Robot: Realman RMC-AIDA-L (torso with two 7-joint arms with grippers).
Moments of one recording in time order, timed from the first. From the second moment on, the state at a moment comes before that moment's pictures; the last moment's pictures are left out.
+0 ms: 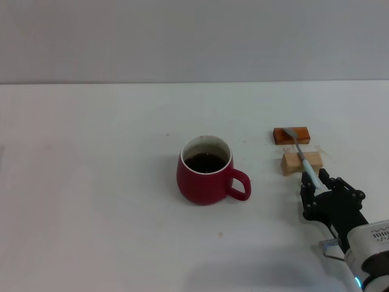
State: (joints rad) left arm -0.28 -2.06 -1.16 -0.25 2.21 1.26 -0.05; right arm 0.31 2.08 0.25 0.57 -1.66 -1.02 -0.34
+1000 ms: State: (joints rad) left arm -0.28 -2.06 -1.17 -0.24 2.21 1.26 -0.08; right arm 0.34 2.08 0.28 0.56 -1.66 -0.98 -0.34
